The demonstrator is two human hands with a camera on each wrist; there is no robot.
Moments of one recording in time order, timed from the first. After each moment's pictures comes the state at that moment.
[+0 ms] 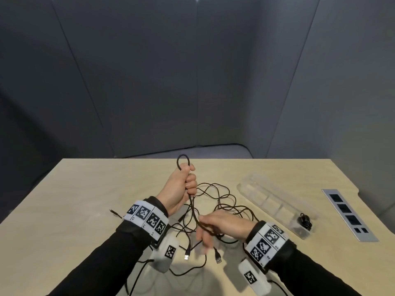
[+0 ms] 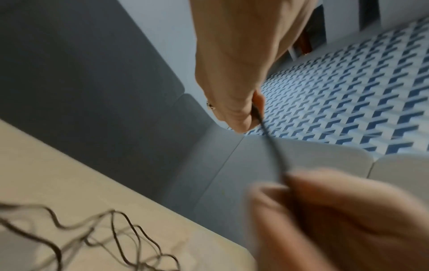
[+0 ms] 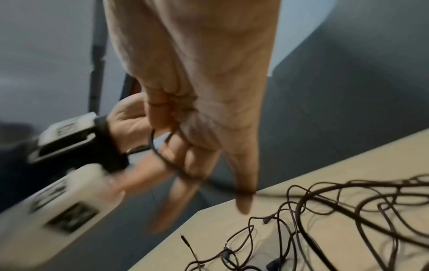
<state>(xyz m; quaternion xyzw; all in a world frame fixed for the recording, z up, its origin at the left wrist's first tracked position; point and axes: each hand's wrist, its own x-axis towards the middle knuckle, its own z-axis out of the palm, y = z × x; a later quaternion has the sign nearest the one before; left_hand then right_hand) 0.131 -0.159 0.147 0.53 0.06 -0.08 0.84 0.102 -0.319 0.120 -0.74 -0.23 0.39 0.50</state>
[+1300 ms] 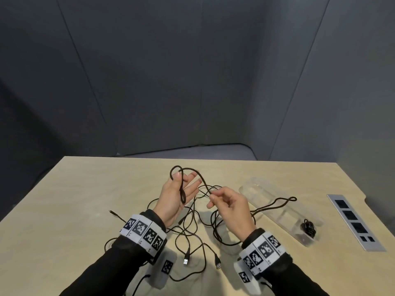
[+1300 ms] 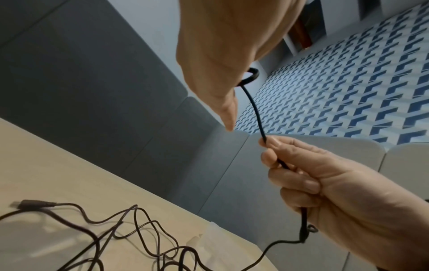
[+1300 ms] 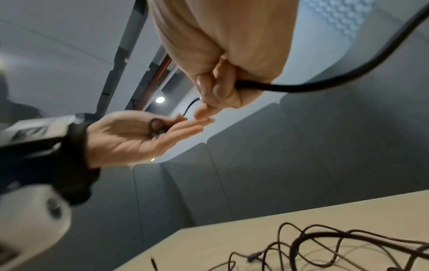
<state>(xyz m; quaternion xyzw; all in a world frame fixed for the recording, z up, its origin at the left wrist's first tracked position) 0.124 -0.156 0.128 0.49 0.05 -0.01 0.87 0.119 -0.316 0.106 -0.76 -0.11 -0.03 0.64</state>
